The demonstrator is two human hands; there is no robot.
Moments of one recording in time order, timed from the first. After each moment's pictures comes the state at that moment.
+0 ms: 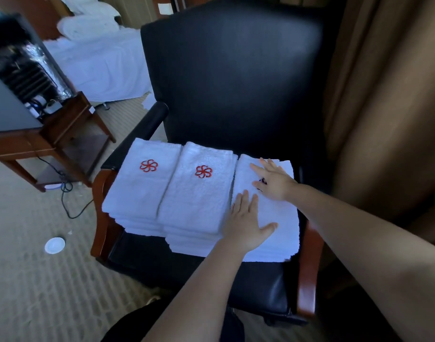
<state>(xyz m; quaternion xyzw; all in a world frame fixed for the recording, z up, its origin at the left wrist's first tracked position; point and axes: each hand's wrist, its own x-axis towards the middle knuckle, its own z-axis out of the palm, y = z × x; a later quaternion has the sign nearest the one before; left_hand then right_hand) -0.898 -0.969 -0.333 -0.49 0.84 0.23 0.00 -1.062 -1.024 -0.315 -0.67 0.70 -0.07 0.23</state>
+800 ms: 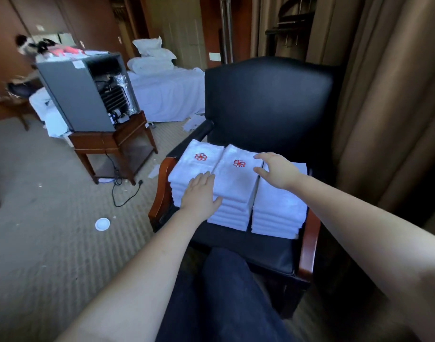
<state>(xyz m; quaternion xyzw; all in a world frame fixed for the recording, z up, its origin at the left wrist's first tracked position) -0.719 -0.870 -0.212 -0.57 0.81 0.04 -0.10 -0.961 -0.894 -0.189 -0.74 0.64 -0.20 0.09</state>
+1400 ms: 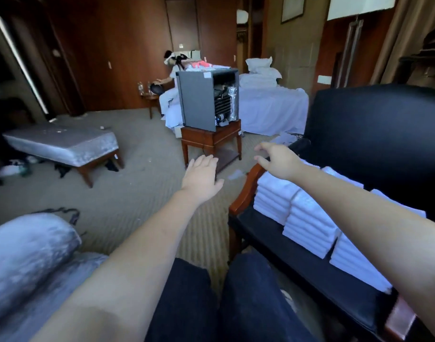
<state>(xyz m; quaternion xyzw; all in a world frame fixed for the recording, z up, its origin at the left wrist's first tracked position) -0.533 -0.790 -0.138 -0.72 0.68 -0.09 -0.14 -0.743 -0.889 -0.111 -0.87 0.42 -0.24 0.07</state>
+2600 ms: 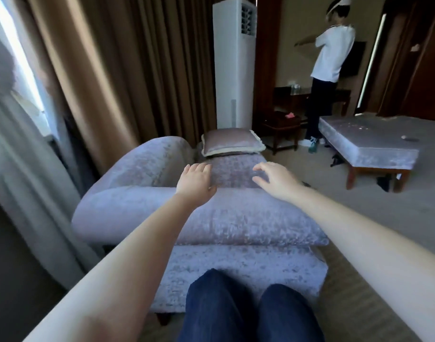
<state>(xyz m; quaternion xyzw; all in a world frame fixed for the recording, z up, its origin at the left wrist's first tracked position) -0.292 -0.343 -0.104 -0.98 0.09 -0.19 0.00 -0.265 -0.581 -0.095 -0.95 -0.21 -0.13 0.17</state>
